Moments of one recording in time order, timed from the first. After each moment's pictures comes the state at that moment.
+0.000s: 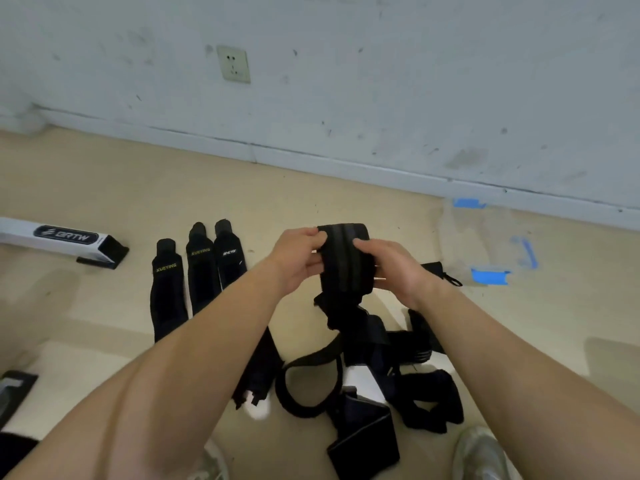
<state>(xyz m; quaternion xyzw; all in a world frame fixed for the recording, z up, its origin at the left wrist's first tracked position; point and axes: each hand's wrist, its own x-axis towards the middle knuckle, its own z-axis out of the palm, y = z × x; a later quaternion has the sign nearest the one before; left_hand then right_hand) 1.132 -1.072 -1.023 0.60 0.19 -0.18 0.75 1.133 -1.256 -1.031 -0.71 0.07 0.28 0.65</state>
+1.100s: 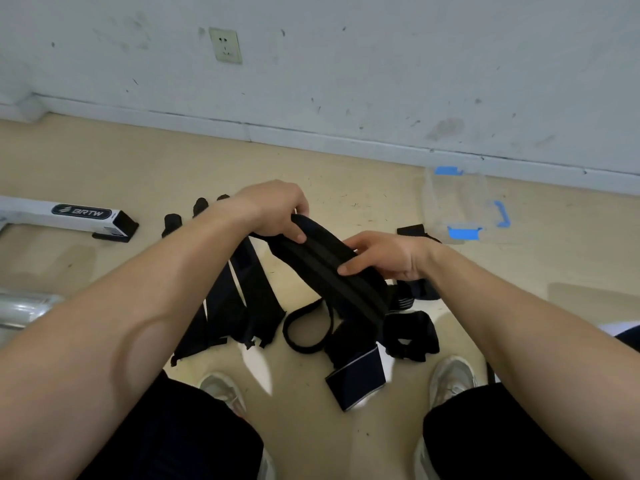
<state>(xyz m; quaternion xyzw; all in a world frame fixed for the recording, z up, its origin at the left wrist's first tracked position) 1.075 -1.049 -0.913 0.96 -0.14 -0.24 0.08 1.052 -1.274 -0.978 -0.72 -0.09 0.47 0.50</state>
